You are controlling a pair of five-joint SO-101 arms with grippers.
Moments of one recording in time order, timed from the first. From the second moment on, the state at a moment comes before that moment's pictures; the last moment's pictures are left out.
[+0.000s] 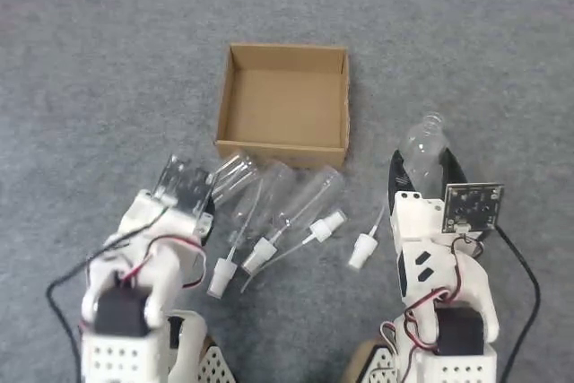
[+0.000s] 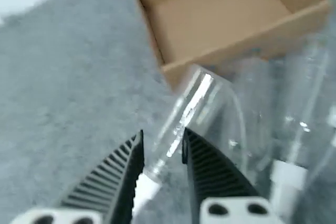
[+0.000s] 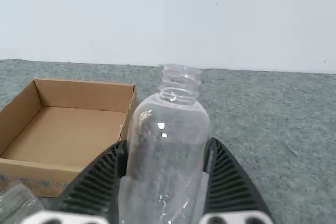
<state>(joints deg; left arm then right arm) -2.3 -85.5 69.1 71.8 -16.9 -4.7 -103.3 81.3 44.8 0.0</state>
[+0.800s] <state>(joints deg) 1.5 -62.2 62.4 76.7 -20.2 -4.7 -103.3 81.3 44.8 0.0</state>
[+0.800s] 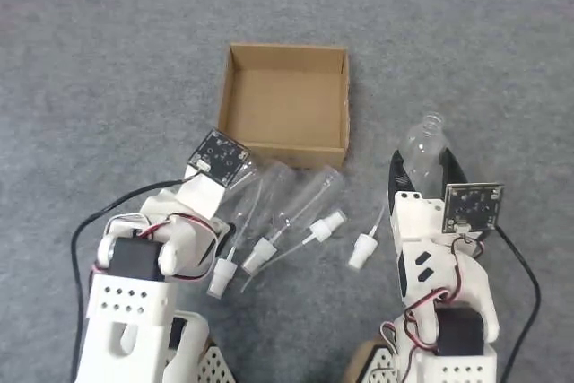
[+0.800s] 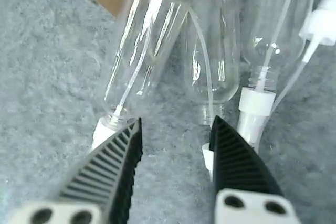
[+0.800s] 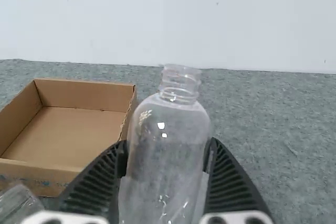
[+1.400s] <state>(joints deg) 17.5 -52.2 64.2 76.7 -22.0 -2.1 -103.3 81.3 44.8 0.0</state>
